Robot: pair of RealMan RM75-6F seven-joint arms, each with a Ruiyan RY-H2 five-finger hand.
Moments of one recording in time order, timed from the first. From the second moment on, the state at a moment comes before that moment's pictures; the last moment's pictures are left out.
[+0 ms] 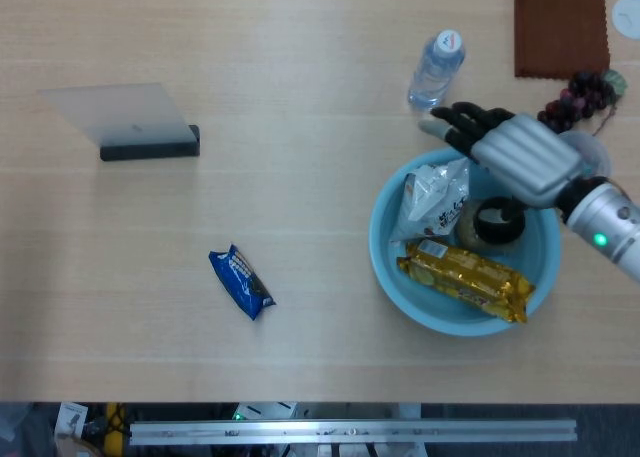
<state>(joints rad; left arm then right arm) -0.10 -1.00 -0.02 -1.75 1.46 1.44 0.12 0.76 -1.15 0.10 -1.77 -1.31 0.73 -0.23</state>
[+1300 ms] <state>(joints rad) -0.07 -0.98 -0.01 -1.72 1.46 1.45 0.05 0.85 -1.37 0.02 -1.71 -1.09 0.82 -0.58</state>
